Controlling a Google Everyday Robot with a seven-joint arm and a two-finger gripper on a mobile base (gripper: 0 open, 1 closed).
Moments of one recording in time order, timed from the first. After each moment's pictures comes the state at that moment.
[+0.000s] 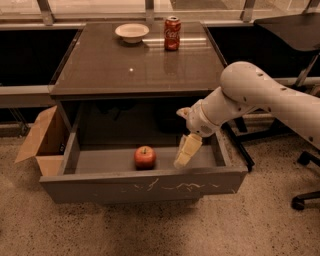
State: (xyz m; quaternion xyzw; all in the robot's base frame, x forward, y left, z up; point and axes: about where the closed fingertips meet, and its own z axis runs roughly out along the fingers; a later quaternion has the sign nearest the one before) arm 0.572 -0.066 0.740 -0.64 0.70 0.17 0.26
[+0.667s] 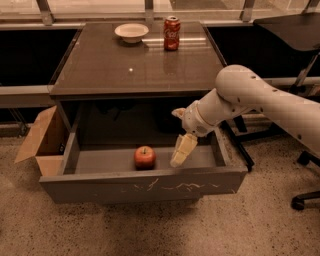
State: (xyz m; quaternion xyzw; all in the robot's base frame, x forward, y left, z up) arm 0.584 -0.055 0.730 -0.65 0.69 0.19 0.27
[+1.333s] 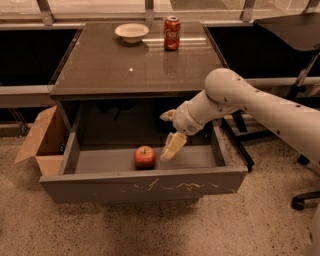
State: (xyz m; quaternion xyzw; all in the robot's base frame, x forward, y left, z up) arm 0.609 -0.027 0.708 -0.66 0.67 0.21 0.28
